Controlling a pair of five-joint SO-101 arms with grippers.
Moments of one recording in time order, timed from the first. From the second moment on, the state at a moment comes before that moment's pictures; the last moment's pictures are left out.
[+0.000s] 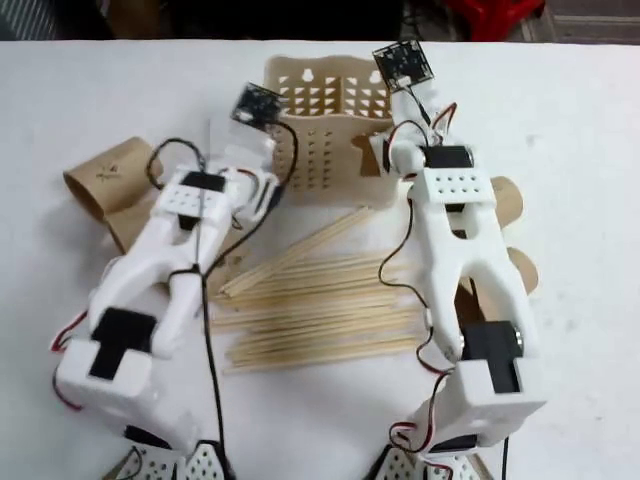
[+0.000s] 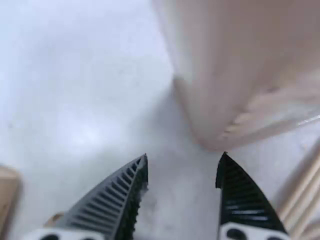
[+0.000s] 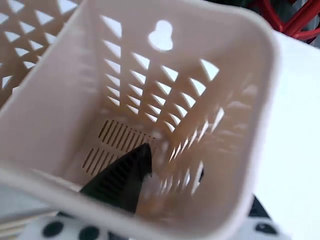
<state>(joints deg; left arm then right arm) 4.7 9.1 20.0 36.9 -10.3 -8.4 8.7 9.0 44.6 21.4</state>
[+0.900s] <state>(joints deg) 3.8 6.6 -32.1 67.4 -4.7 -8.0 8.0 9.5 40.8 18.6</state>
